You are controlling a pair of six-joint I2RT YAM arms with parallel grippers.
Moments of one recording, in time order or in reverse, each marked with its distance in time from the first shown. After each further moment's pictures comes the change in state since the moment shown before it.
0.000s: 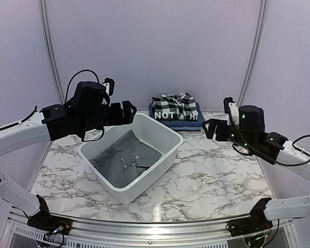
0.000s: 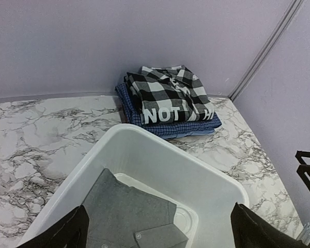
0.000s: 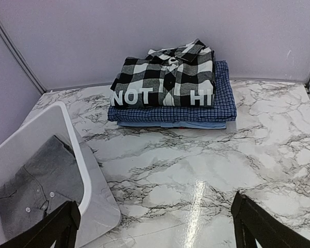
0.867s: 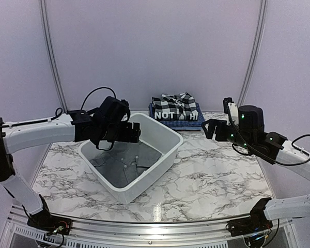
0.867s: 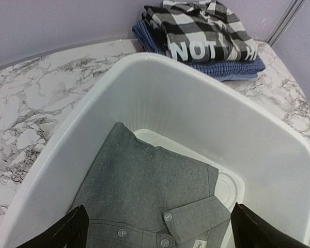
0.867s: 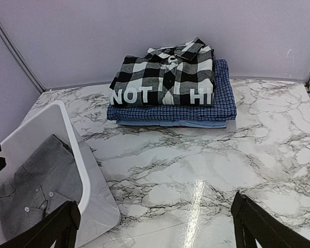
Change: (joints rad) left arm 0.014 0.161 -0.011 -0.093 -0.011 0.026; right arm 0.000 0.007 0.002 0.000 0.000 0.000
